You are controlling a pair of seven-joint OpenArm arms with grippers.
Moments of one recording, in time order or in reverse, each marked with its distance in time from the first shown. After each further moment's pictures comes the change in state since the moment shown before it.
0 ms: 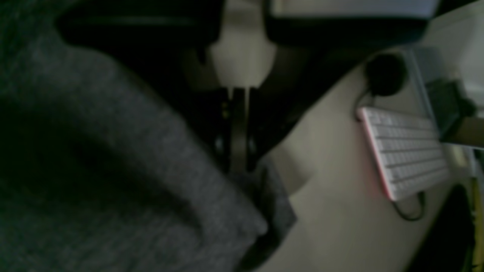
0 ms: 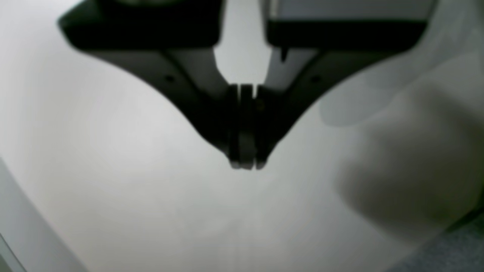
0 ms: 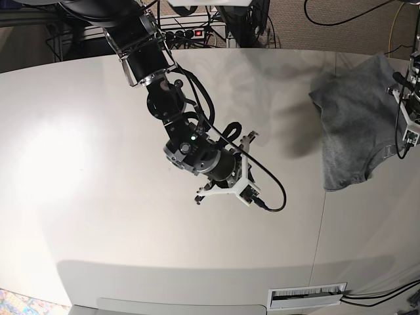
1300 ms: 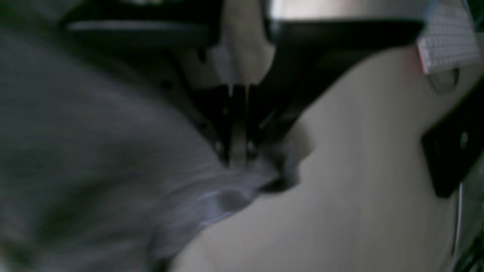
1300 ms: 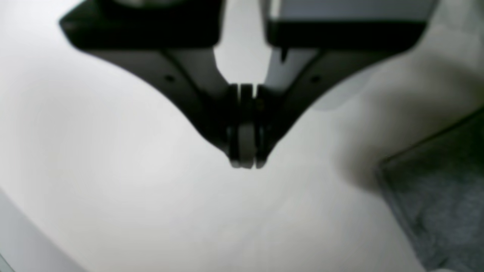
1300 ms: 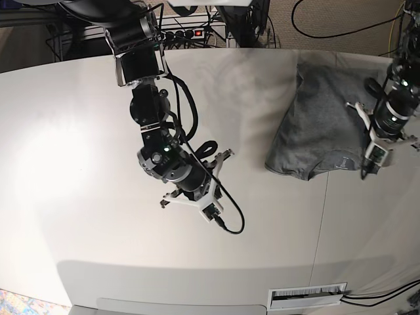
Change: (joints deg) left arm -1.4 5.5 -0.1 26.7 -5.6 -6.6 7.9; right arm -0.1 0.0 12.4 0.0 -0.1 0.0 -2.9
